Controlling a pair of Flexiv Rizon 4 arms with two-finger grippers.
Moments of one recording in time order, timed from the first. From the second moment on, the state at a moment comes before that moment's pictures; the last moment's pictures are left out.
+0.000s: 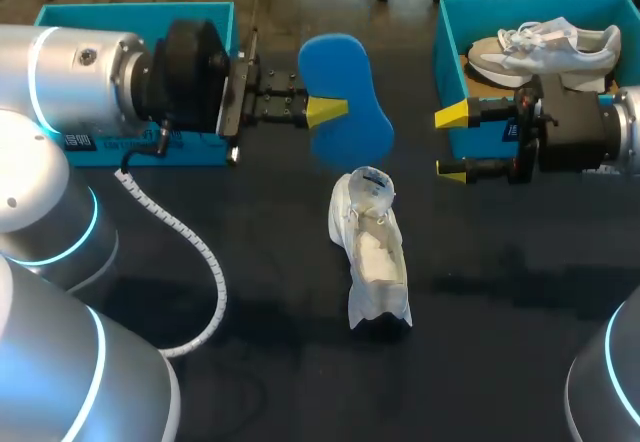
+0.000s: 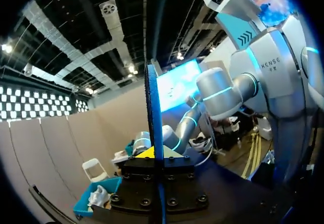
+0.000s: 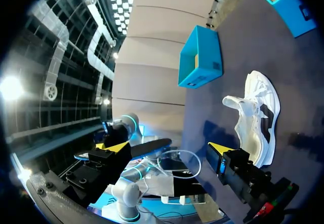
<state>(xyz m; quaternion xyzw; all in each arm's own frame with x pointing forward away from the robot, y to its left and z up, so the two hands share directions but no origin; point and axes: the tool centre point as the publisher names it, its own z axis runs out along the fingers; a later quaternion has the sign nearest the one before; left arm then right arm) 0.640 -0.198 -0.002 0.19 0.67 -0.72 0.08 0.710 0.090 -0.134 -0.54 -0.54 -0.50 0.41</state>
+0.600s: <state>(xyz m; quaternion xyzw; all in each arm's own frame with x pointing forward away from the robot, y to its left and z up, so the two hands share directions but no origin) 0.650 -0.185 -0.061 0.38 0.61 -0.64 0.28 0.710 0.090 -0.134 -0.54 -0.54 -0.50 0.41</state>
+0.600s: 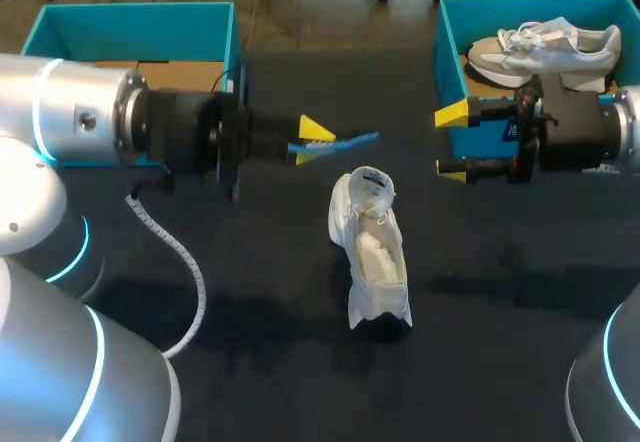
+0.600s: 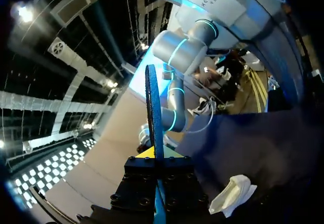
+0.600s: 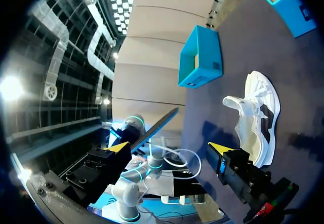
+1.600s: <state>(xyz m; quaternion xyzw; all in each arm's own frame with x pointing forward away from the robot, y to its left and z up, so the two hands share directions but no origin) 0.654 -0.187 -0.122 0.55 0.51 -0.46 0.48 0.704 0.102 -0.133 -0.54 -0.54 -0.50 0.41</state>
